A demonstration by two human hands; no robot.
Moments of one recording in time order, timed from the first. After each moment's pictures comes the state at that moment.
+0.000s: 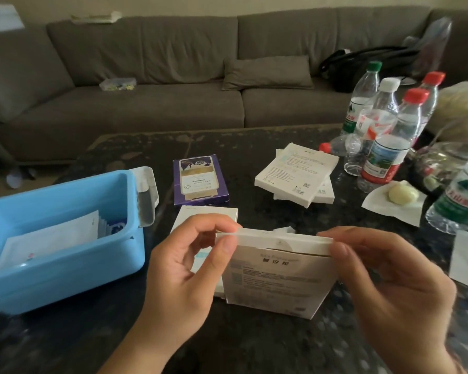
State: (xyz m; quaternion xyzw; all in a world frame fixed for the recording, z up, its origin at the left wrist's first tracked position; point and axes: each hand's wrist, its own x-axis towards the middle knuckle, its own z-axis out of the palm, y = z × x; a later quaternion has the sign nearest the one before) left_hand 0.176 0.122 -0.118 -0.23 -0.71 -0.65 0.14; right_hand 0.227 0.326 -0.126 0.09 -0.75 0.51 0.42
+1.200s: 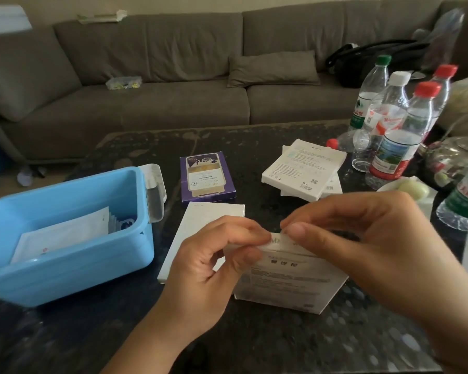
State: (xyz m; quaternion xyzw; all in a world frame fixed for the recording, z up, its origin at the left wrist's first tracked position) left_hand 0.172 0.121 -0.121 -0.32 -0.73 -0.60 0.10; right_hand 0.217 0.318 -0.056 0.13 -0.83 0.52 0.14
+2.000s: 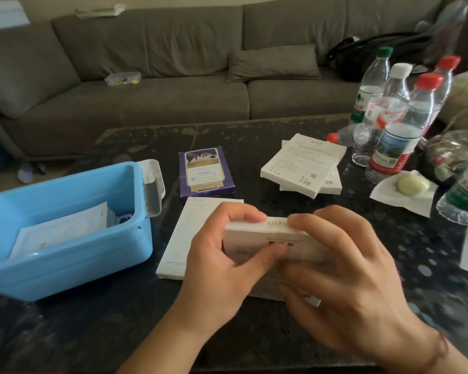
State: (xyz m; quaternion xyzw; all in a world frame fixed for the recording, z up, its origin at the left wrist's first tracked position) left_hand 0.178 0.142 -0.127 -0.24 -0.72 -0.64 0.09; right_hand 0.219 0.321 -0.130 0.28 -0.87 0.13 0.38
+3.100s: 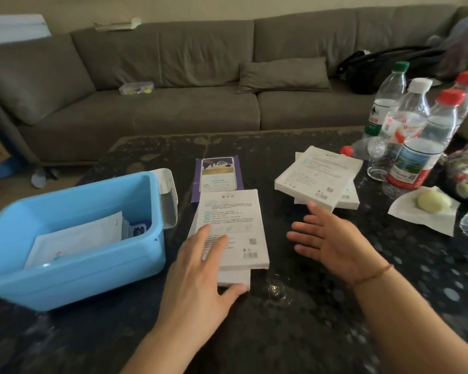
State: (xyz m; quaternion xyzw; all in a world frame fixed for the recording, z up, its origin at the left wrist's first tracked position) left_hand 0.156 0.094 -0.167 -0.10 -0.98 -0.16 0.02; right_hand 0.110 0.324 -0.150 -0.29 -0.56 0.78 -0.08
